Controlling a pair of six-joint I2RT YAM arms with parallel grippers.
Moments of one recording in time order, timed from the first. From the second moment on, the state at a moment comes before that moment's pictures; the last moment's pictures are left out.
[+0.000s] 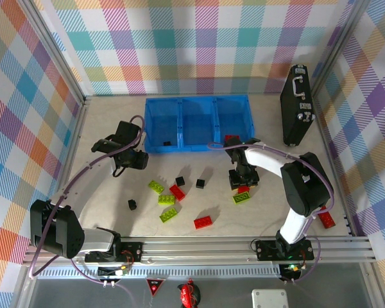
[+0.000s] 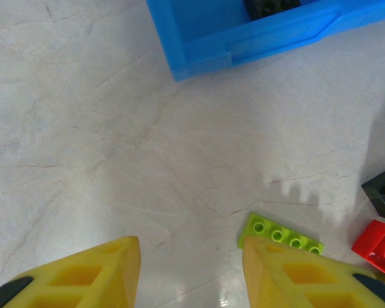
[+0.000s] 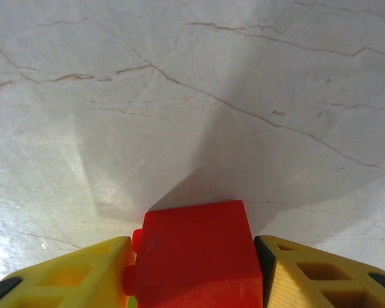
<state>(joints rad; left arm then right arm) -0.29 1.33 1.07 -0.84 -0.10 -0.03 0.52 1.74 1.09 -0.99 0.05 0.36</state>
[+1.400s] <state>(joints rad) -0.29 1.29 1.07 -0.81 -0.09 -0.02 0.41 1.91 1.66 -1.15 0.06 0.33</state>
